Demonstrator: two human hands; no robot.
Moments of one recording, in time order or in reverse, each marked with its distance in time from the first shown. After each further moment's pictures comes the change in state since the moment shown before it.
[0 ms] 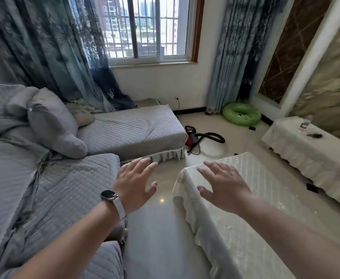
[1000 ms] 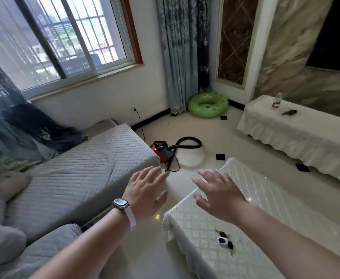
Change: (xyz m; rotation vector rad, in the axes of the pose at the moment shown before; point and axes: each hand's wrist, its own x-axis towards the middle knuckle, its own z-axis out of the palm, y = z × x) left_hand 0.441 0.011 0.159 -0.029 -0.137 0.385; right_hand 0.266 0.260 0.090 0.123 0.074 0.263
